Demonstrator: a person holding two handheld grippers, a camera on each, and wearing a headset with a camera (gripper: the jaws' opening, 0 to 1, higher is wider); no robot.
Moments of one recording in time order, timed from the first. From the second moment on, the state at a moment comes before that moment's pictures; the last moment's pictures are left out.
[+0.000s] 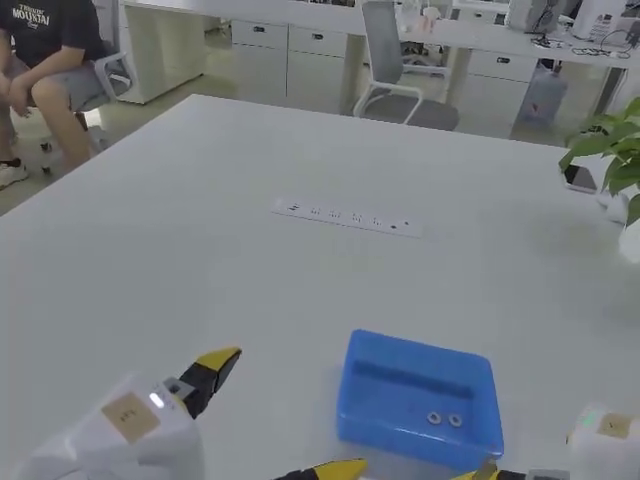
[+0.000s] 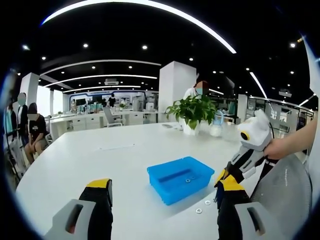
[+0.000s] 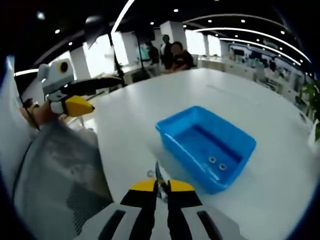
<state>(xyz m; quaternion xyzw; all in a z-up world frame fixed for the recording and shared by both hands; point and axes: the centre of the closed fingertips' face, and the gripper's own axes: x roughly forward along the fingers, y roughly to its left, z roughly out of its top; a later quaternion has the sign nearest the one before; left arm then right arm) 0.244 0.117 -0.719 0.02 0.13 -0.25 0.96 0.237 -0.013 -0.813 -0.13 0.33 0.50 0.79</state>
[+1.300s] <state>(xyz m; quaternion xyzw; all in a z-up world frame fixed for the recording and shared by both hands) 0.244 0.118 -0.719 0.02 0.12 -0.25 0.96 0.268 -0.021 -0.762 -0.01 0.32 0.44 0.84</state>
